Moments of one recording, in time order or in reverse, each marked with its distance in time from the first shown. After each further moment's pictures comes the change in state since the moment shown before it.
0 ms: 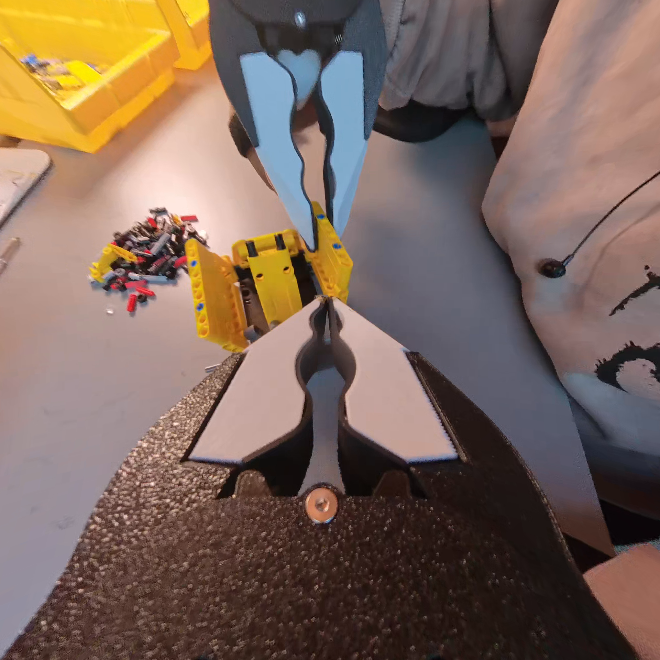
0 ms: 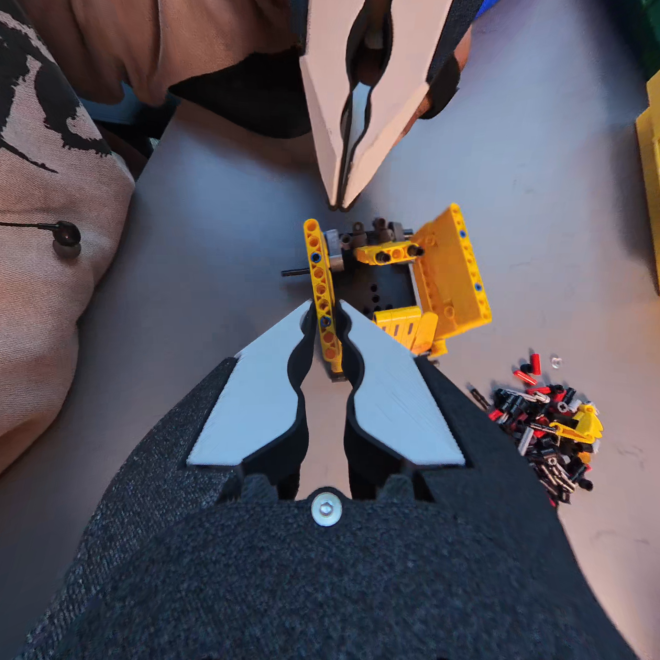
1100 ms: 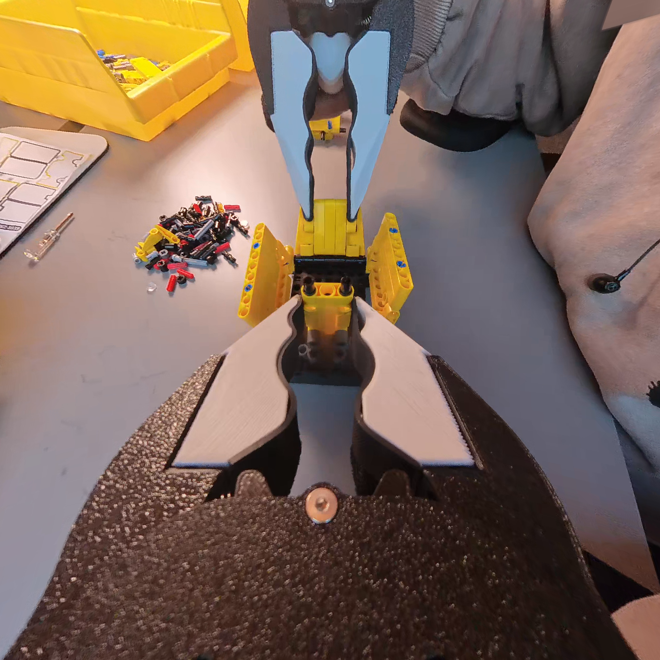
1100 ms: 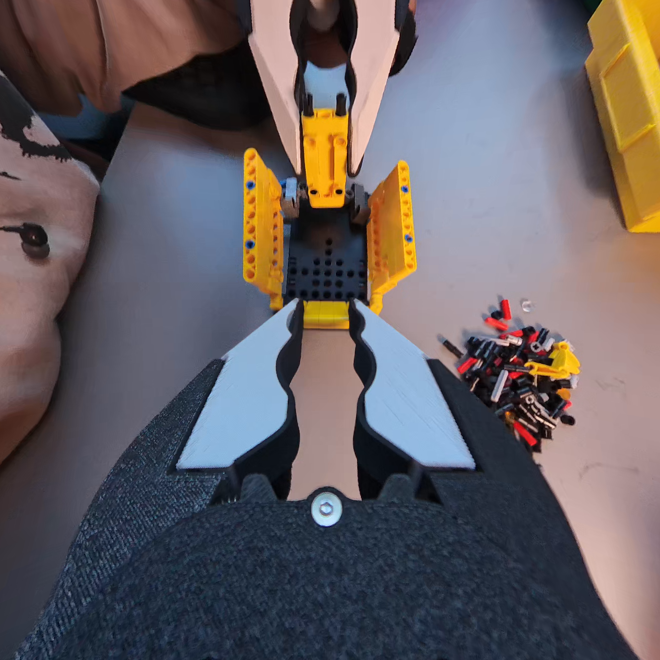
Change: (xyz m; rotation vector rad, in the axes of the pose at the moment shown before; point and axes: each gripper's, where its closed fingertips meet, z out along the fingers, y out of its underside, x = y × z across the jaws) left arm -0.026 0.007 -0.002 0.023 -0.090 -0.056; right arm 0.024 0.019 -0.018 0.005 0.045 0.114
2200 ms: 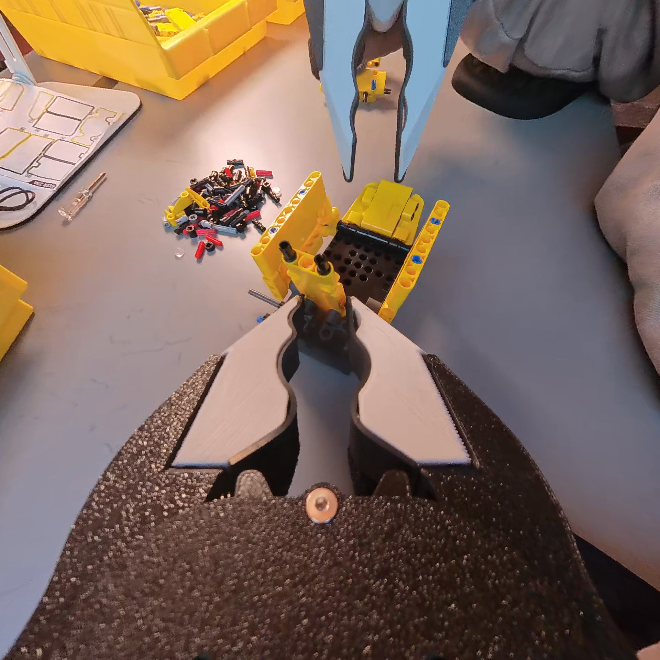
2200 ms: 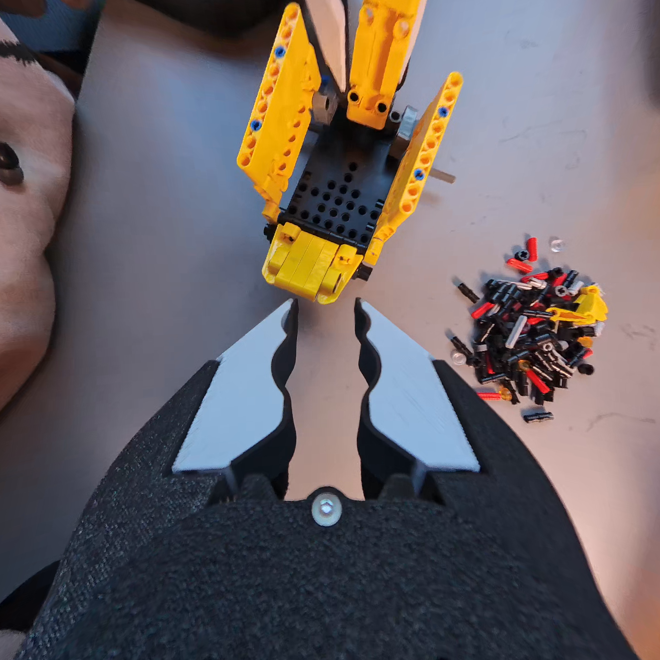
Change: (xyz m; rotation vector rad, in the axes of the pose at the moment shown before) left arm -0.020 0.018 0.002 -0.064 -0.096 -0.023; right arm -0.001 0.035 -0.008 -0.146 -0.032 0.010
